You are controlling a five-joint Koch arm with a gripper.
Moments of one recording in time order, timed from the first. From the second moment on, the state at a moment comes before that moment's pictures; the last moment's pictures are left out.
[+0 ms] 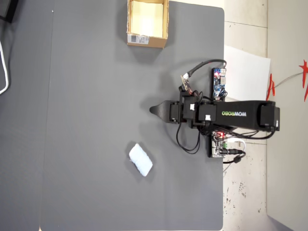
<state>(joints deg) 4.8 130.6 176.5 -3.4 96.6</state>
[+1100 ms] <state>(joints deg) 1.7 130.6 176.6 -3.6 96.6</state>
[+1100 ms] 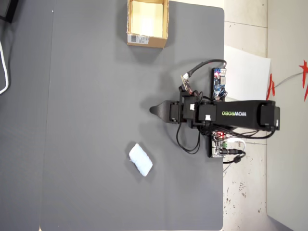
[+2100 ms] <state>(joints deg) -27.4 130.6 174.4 -4.6 110.0</state>
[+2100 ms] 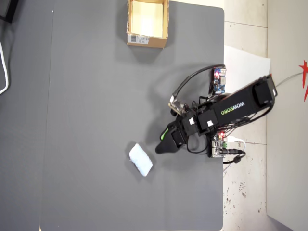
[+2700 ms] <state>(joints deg) -27.6 102.2 129.6 27.9 112.7</state>
